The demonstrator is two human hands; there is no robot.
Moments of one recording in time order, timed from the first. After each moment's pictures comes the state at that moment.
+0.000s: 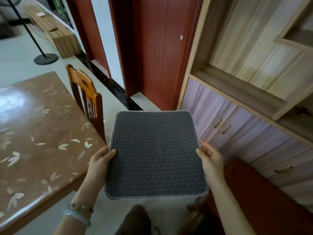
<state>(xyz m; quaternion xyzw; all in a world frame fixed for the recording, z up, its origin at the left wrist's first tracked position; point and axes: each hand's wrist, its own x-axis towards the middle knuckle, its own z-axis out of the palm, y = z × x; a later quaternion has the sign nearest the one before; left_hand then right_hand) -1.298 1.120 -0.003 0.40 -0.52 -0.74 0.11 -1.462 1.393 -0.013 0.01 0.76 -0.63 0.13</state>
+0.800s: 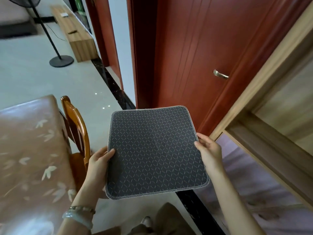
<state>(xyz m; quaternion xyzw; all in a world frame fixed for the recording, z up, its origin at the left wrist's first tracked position) -1.587 0.891 -0.015 0.46 -0.48 -0.72 0.20 -1.816 1.122 -0.009 -0.09 0.76 -0.62 0.16</state>
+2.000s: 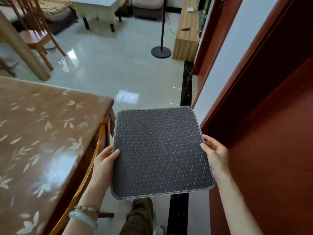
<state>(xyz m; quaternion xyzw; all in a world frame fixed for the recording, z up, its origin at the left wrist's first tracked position) -1.757 0.660 -0.028 0.59 -0.28 -0.60 0.46 -2.072 0.675 -0.019 -0.30 0.69 -0.54 0.39</state>
